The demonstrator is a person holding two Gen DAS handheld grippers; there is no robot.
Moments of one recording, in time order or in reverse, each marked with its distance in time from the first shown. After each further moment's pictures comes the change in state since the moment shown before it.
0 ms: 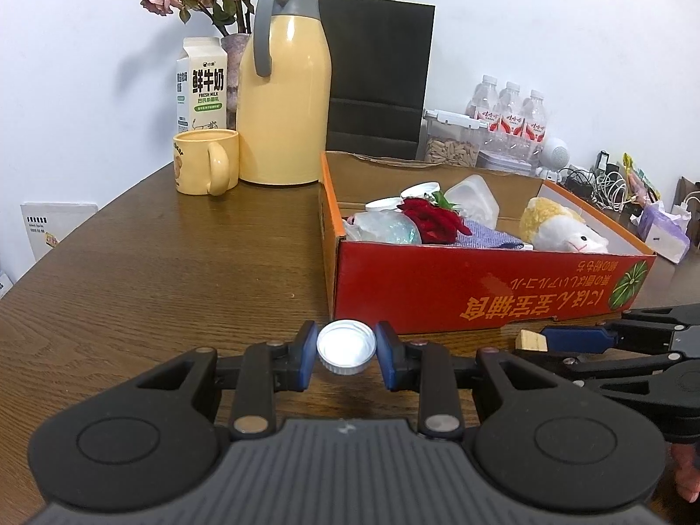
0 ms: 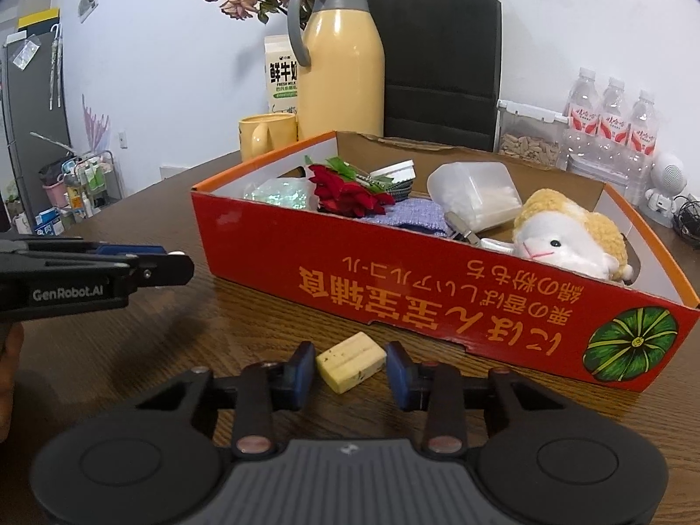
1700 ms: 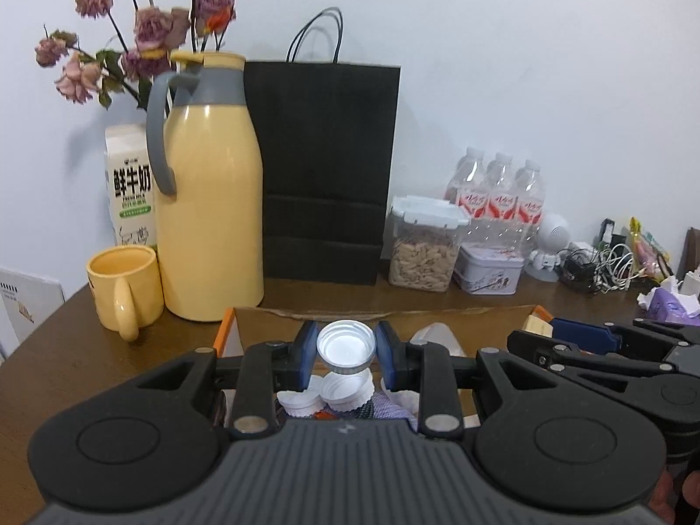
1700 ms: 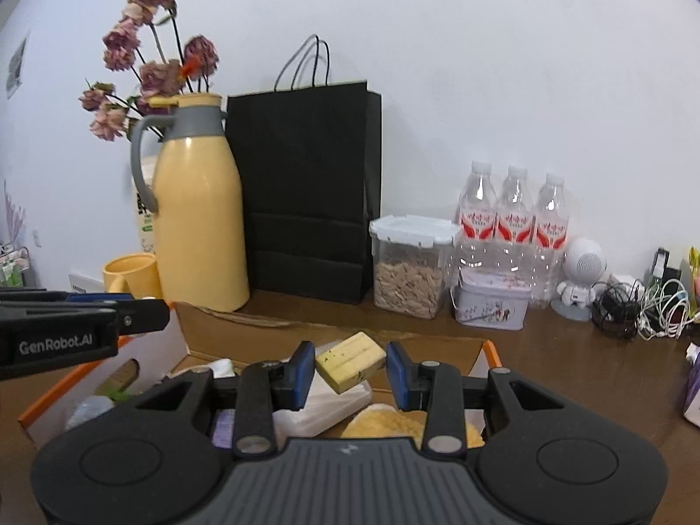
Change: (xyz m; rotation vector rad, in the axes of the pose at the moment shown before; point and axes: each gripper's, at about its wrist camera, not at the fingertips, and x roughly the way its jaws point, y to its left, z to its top) left arm 0.085 -0.075 0.124 0.011 -0.126 -0.003; right arm 0.026 -0.106 0.107 0.089 -0.229 -0.213
